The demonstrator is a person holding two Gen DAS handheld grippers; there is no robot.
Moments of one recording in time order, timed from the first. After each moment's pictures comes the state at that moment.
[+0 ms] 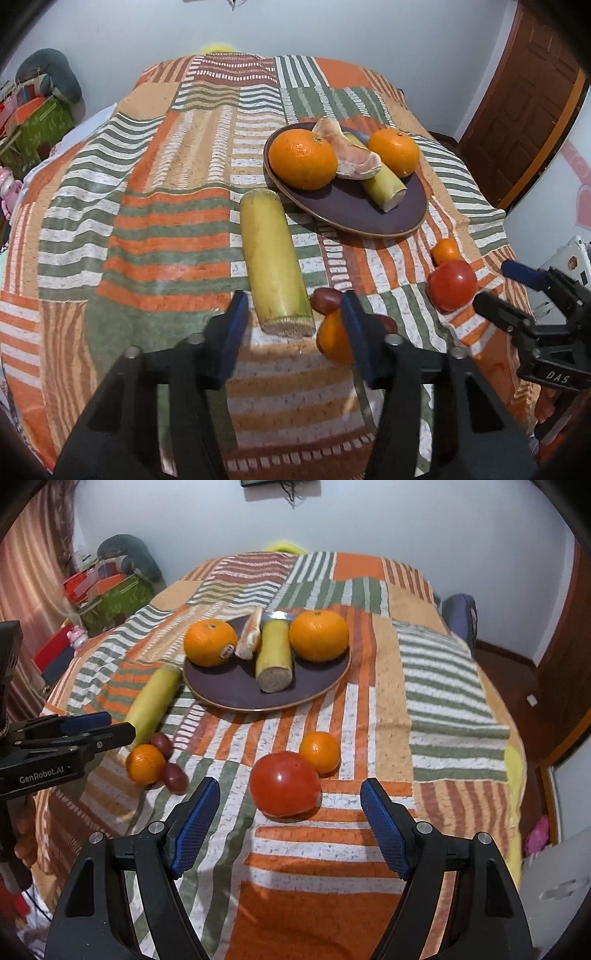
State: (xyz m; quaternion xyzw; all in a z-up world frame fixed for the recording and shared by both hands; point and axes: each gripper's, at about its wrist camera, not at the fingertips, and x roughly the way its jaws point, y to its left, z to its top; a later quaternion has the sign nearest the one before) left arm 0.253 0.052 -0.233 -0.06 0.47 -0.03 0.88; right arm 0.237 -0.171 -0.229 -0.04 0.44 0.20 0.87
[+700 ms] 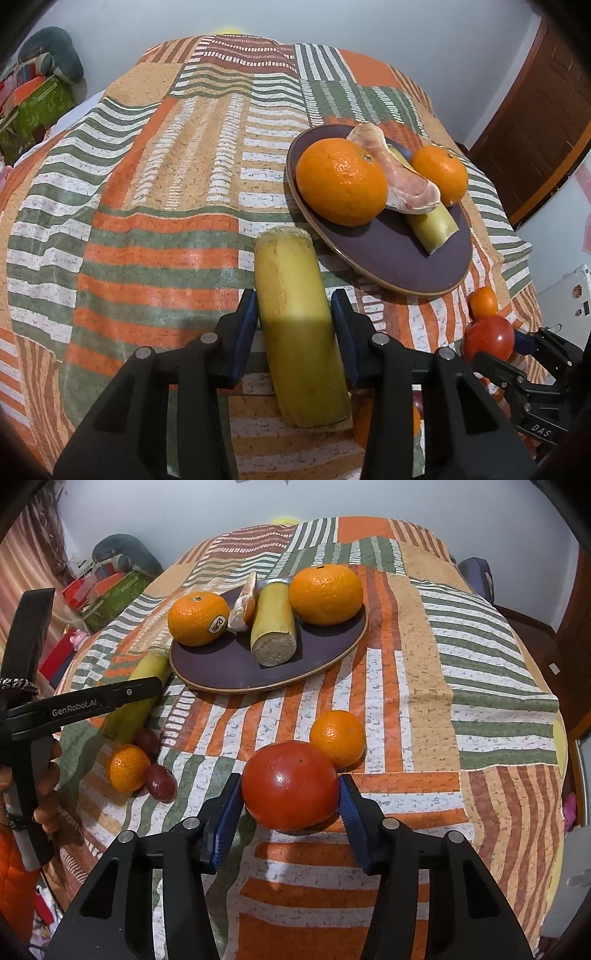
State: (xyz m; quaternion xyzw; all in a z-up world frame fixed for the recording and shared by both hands) left arm 0.313 0.074 -0.256 -0.09 0.49 -0.02 0.87; right arm 0.252 -0.163 -0.258 0.00 0.48 0.22 0.85
